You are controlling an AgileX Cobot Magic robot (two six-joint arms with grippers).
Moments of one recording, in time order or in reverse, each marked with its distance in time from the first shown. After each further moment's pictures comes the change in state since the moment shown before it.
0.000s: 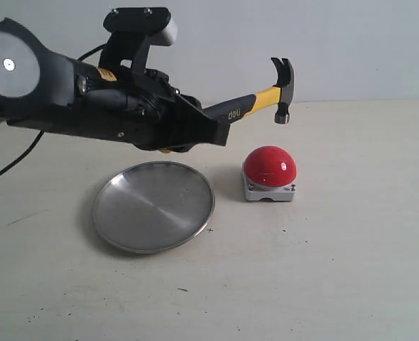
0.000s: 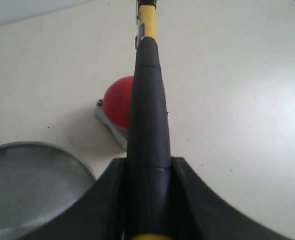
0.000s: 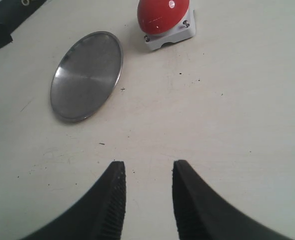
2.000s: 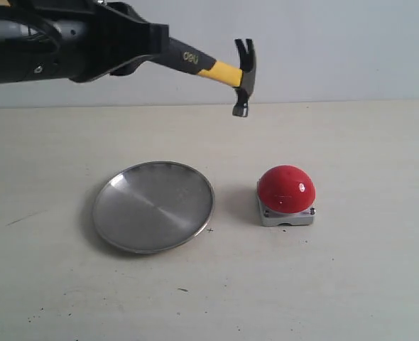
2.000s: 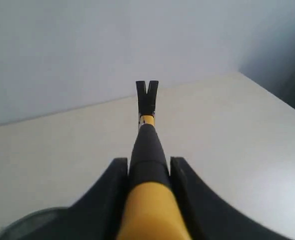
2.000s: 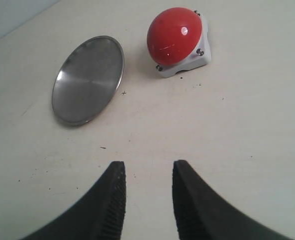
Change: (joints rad) left arm 0.061 -0.248 0.077 0.022 -0.140 -0.074; right arm 0.001 0.000 0.000 0.000 -0.015 0.000
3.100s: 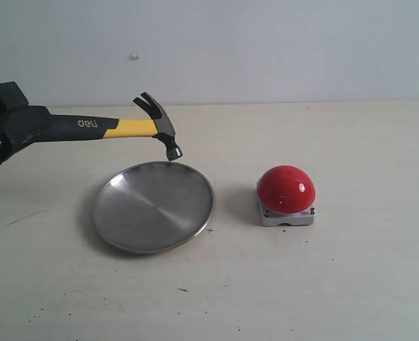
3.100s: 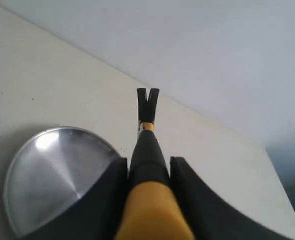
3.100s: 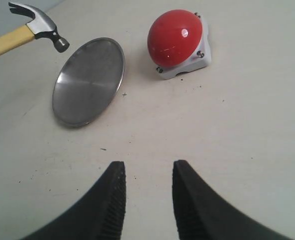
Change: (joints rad) left arm 0.161 -0.292 0.483 0.212 -0.230 -0.750; right arm 0.000 0.000 0.000 0.000 -0.006 0.000
